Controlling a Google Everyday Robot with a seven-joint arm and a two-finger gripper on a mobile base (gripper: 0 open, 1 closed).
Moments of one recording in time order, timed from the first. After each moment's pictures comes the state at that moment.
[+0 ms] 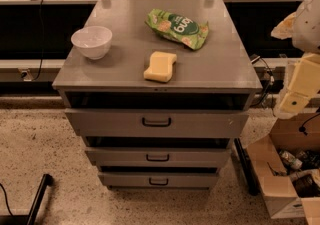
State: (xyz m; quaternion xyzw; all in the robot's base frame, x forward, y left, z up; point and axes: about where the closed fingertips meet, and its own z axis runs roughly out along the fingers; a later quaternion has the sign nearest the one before) arm 0.438 -0.217 0.976 -0.60 0.78 -0.03 0.16
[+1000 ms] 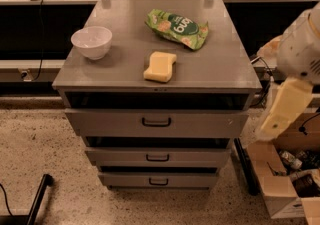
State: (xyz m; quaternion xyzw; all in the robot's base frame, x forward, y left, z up) arm 0.421 -0.194 0.948 -0.60 0.78 0.01 0.17
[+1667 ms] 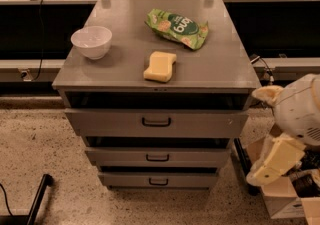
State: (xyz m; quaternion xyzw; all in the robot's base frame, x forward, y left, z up) arm 0.376 -0.181 0.880 -0.58 0.78 0.06 0.23
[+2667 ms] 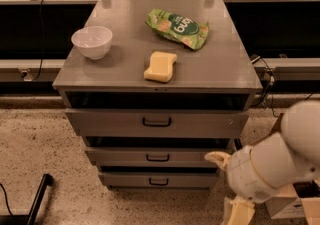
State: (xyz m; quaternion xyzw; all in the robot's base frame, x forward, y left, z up) arm 0.319 -0.119 0.731 -0.65 0.71 0.20 0.17
